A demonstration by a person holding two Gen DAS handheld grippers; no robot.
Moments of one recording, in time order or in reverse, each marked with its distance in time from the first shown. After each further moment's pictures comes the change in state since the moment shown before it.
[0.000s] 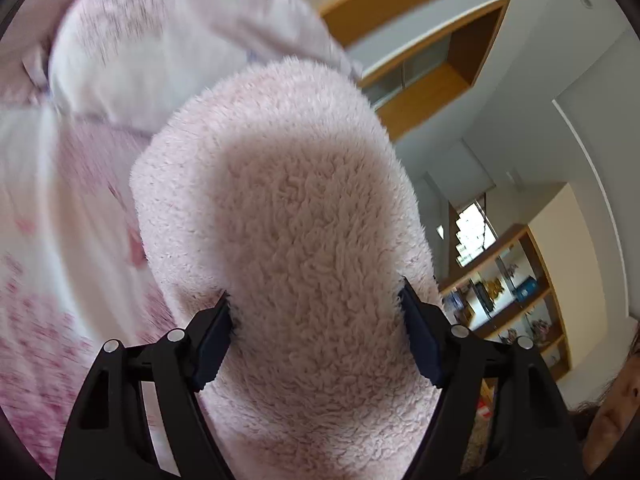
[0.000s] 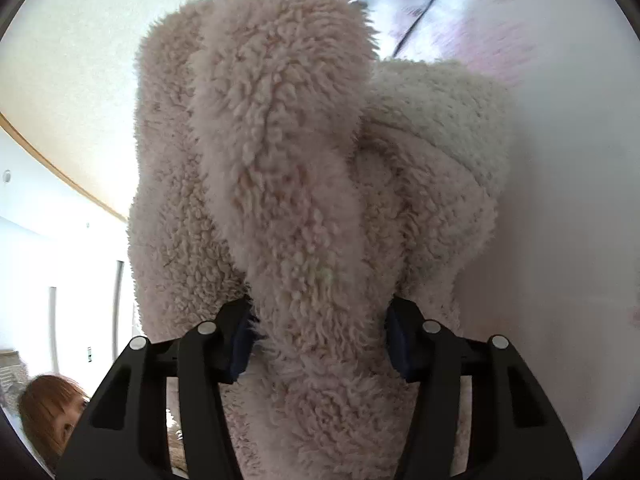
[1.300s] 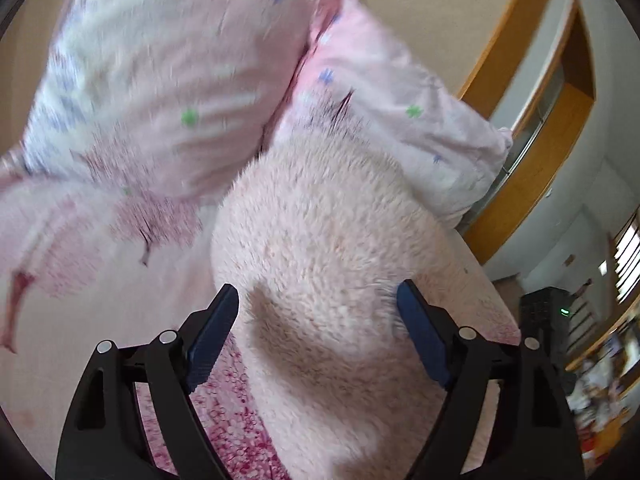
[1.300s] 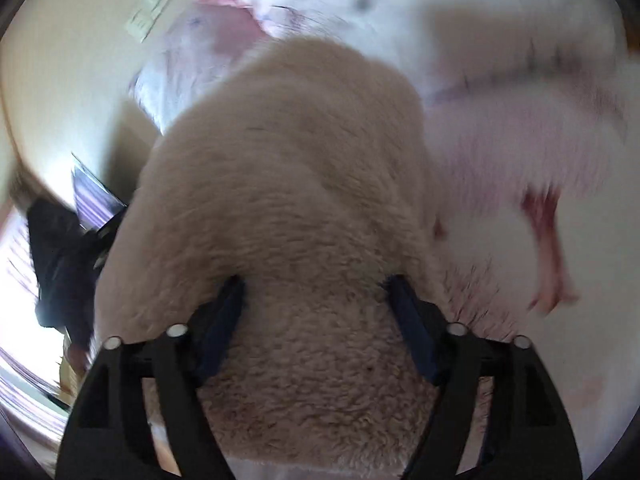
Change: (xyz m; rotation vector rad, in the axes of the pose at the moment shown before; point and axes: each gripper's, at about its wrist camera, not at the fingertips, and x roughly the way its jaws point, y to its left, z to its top) left arm -0.103 0.007 0.010 0.105 -0.229 0.684; right arm 0.128 0.077 -0.030 -0.320 -0.207 -0.547
